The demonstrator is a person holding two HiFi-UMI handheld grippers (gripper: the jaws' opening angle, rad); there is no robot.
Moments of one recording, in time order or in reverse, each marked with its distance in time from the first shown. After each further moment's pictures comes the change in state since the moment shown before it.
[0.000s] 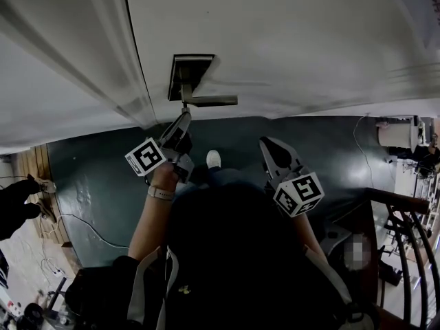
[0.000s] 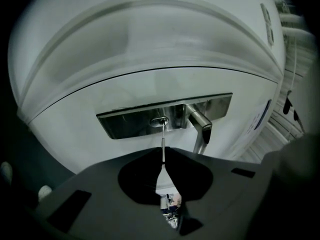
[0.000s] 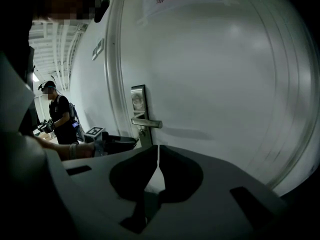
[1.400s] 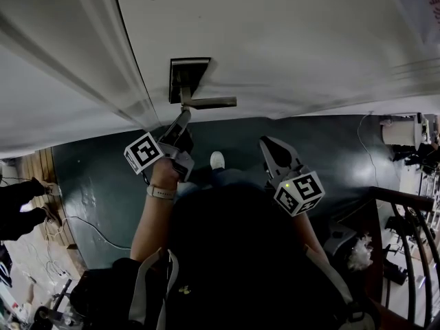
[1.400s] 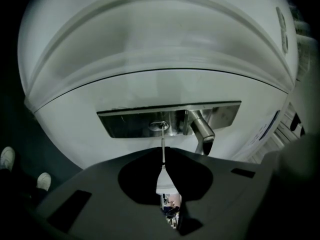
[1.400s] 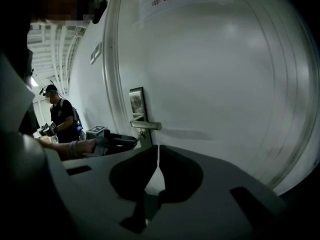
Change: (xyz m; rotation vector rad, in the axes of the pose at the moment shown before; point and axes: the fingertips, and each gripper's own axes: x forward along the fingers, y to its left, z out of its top) left arm 0.004 -0.005 0.009 -0.101 0.021 0.077; right arm 0.000 -0.001 0.003 0.035 -0.025 0.005
